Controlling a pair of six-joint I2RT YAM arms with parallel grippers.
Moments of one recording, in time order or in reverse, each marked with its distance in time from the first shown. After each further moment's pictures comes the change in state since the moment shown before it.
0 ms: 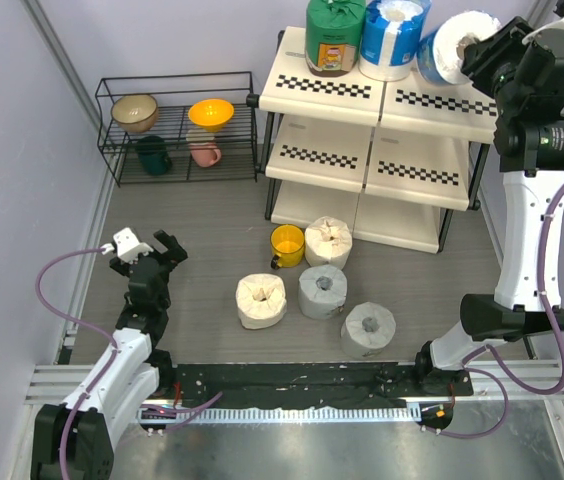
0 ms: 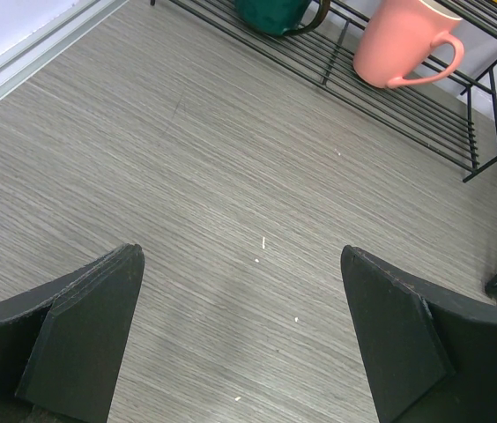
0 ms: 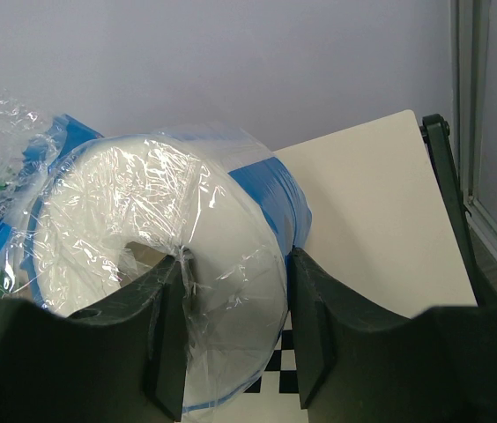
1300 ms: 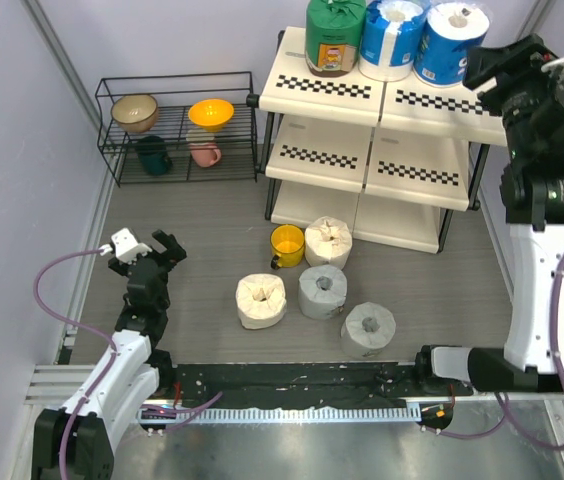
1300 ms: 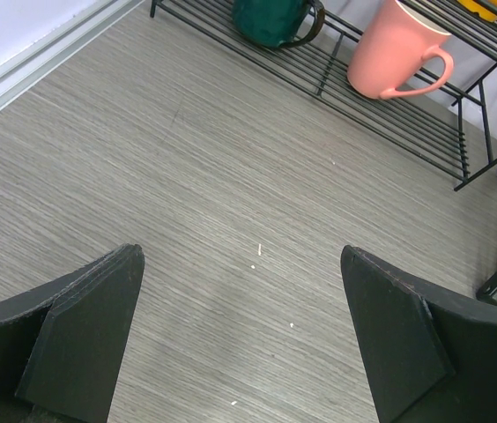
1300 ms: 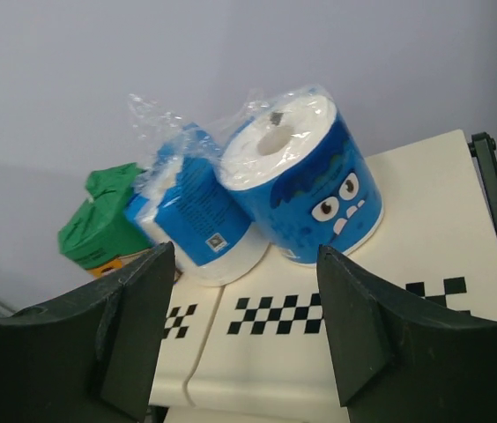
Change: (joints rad) left arm 0.000 -0.024 0.000 0.000 -0.004 -0.001; right arm 0.000 -0.256 -0.320 0.248 -0.059 0.066
